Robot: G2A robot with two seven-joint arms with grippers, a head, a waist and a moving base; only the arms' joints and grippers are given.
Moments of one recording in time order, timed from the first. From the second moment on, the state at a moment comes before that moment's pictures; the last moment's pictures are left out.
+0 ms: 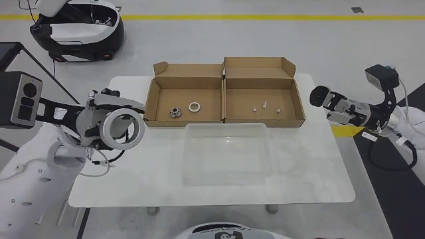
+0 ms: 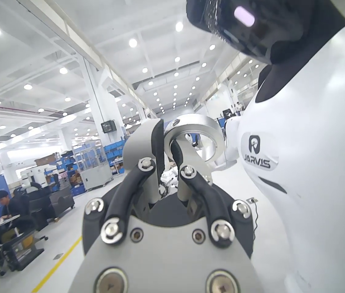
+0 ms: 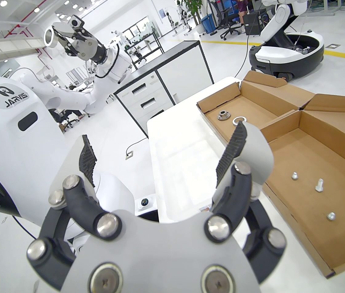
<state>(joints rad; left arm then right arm) 1.29 -0.68 -1.27 -2.08 0.70 -1.00 0.74 -1.43 -0.46 1.35 -1.61 0.56 -1.01 0.81</state>
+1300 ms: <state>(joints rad) 1.33 -0.75 -1.36 -2.09 0.58 -1.01 0.64 -1.43 -0.46 1.35 -1.61 0.56 -1.01 0.81</state>
